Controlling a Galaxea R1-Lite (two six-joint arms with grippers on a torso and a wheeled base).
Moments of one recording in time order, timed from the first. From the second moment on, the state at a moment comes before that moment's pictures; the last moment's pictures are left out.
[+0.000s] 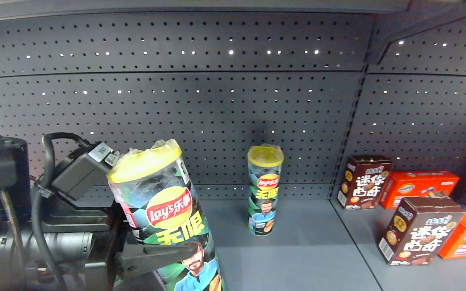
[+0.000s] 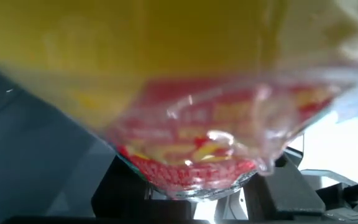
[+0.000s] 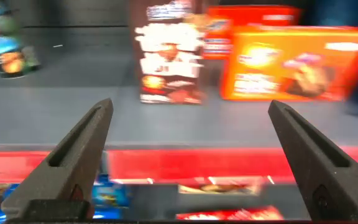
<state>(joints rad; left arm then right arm) -0.42 1.31 -0.62 -0.33 -0.81 0.05 0.00 0.01 0.00 -0.01 0.00 0.00</state>
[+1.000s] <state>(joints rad) -0.41 1.20 -0.56 -0.32 -0.69 0.06 -0.06 0.10 -0.12 -0.02 -0.02 0.10</state>
